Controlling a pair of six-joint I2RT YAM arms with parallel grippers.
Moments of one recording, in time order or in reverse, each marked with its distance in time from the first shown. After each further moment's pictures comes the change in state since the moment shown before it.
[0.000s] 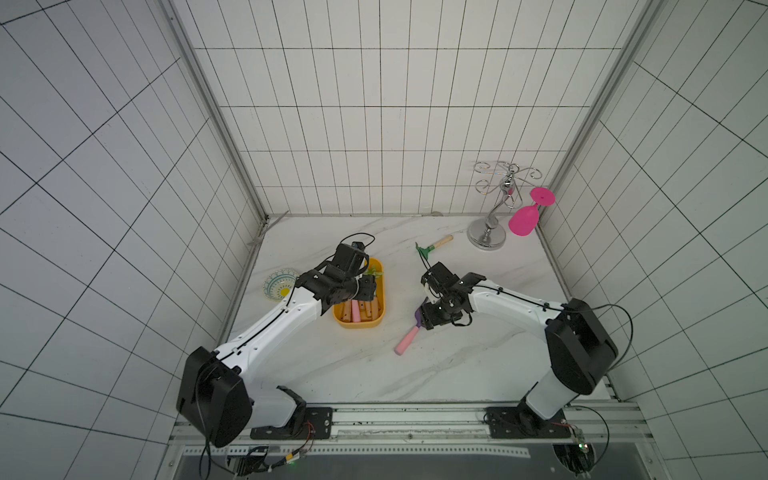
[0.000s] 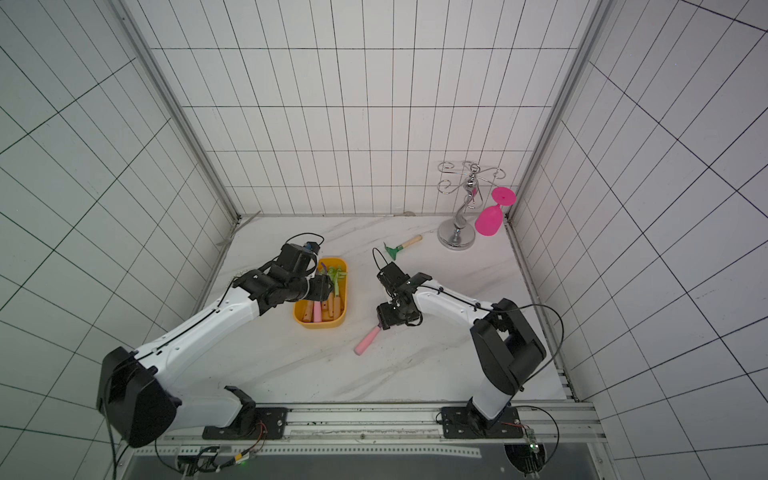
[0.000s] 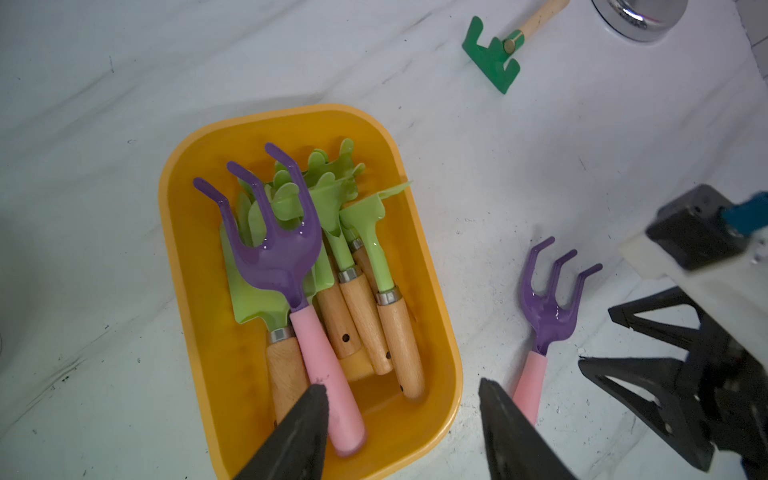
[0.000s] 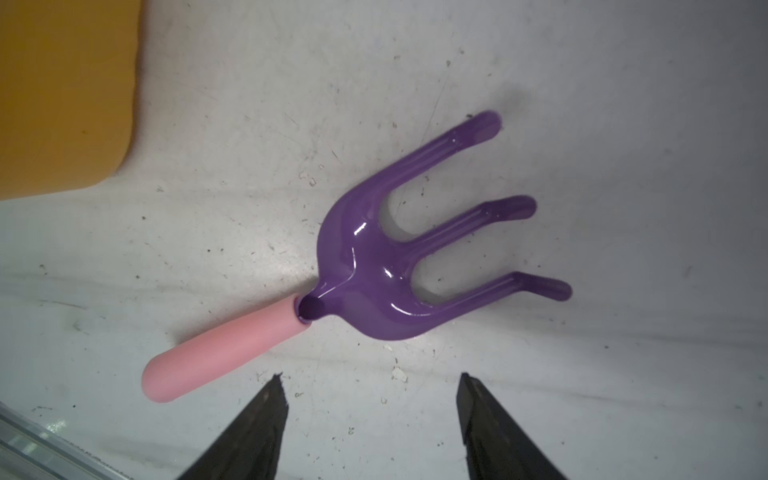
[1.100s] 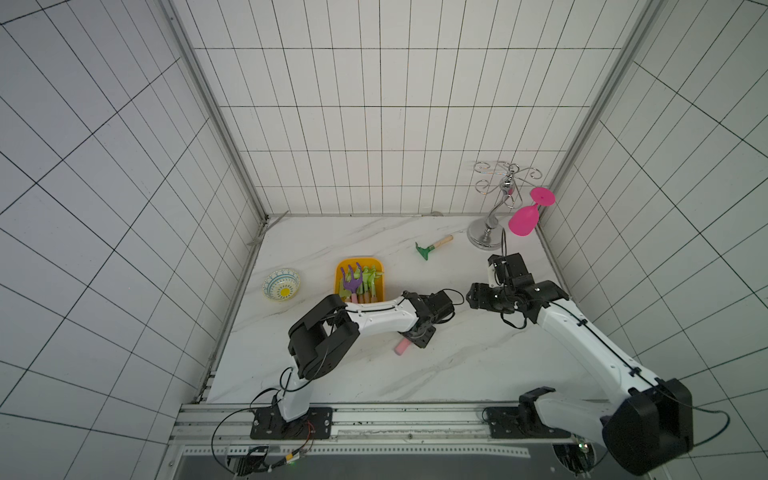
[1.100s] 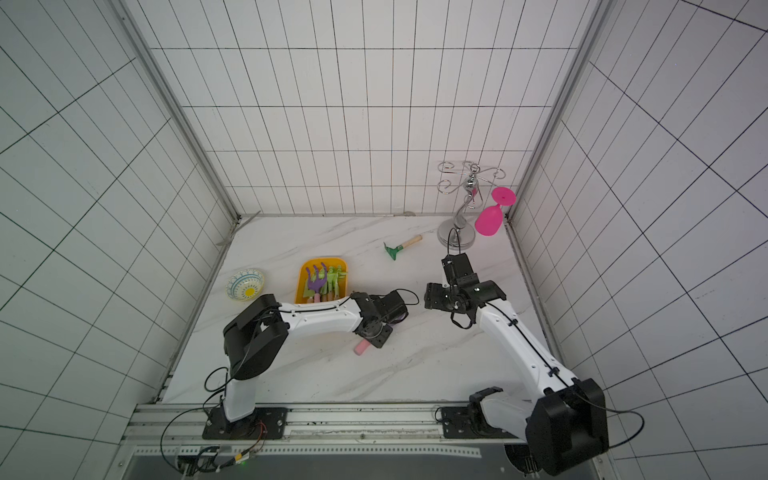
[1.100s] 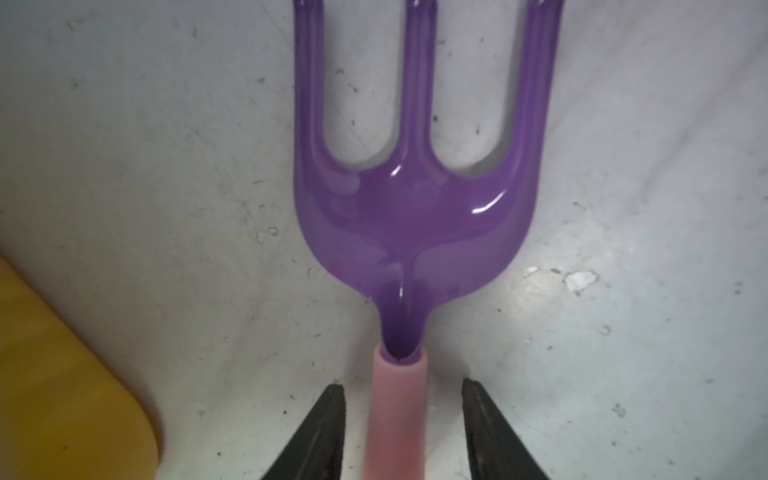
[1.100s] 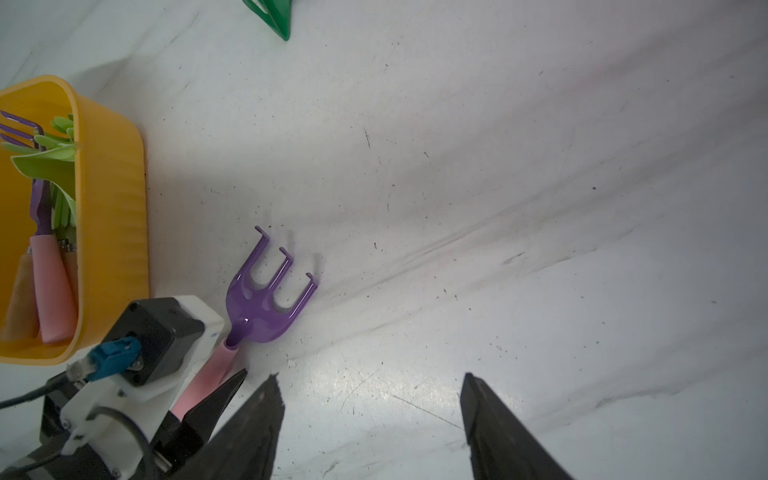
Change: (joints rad) left arm -0.453 0.668 0.296 -0.107 -0.142 -0.053; right arm -0.380 -0.486 -0.161 -0.021 0.040 0.071
